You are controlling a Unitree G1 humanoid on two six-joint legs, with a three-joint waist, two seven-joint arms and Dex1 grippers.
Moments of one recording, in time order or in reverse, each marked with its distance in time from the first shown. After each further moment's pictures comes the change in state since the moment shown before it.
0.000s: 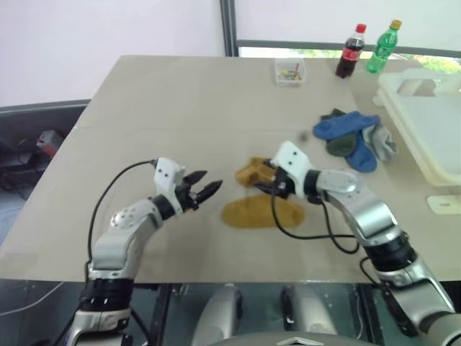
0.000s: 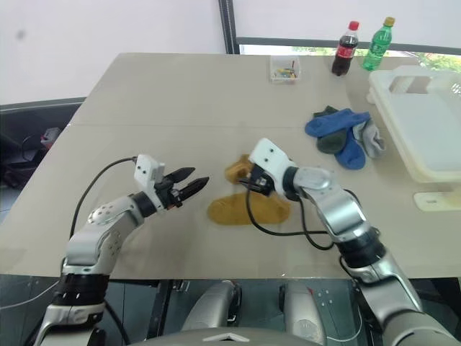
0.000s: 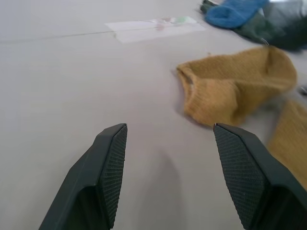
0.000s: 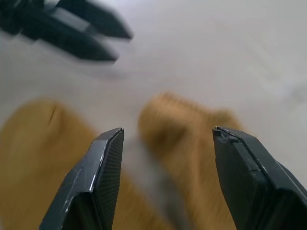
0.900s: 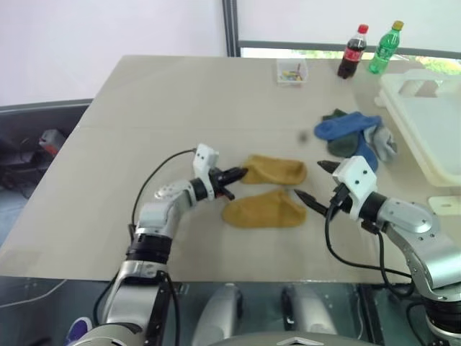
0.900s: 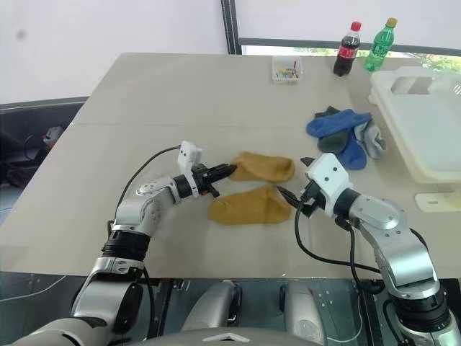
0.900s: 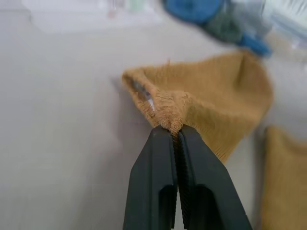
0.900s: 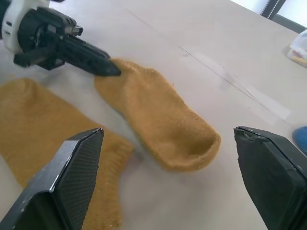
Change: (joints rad) left arm -0.257 -0.126 -0.013 0.360 -0.040 0.007 -0.154; right arm 0.311 -0.116 -0.290 -0.339 0.112 0.013 -0.137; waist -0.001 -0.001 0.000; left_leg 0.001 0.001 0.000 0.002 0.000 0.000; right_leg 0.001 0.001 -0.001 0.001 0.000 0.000
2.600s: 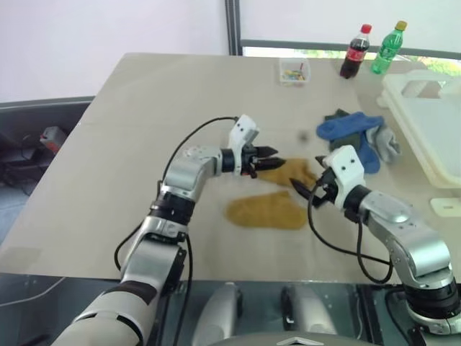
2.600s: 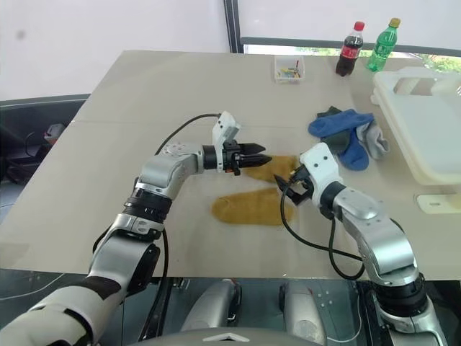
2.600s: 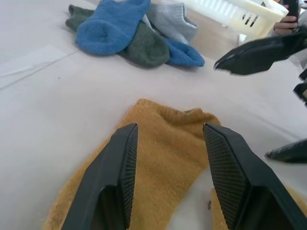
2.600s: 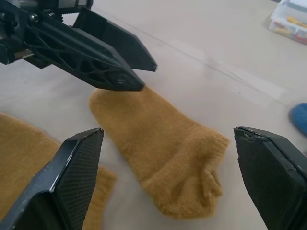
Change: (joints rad) left arm -0.321 -0.059 -0.222 0.117 0.210 0.024 -0.130; right arm -0.126 0.099 0.091 0.078 -0.016 0.158 -0.195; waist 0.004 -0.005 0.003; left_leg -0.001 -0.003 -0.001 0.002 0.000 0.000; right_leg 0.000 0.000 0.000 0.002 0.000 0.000
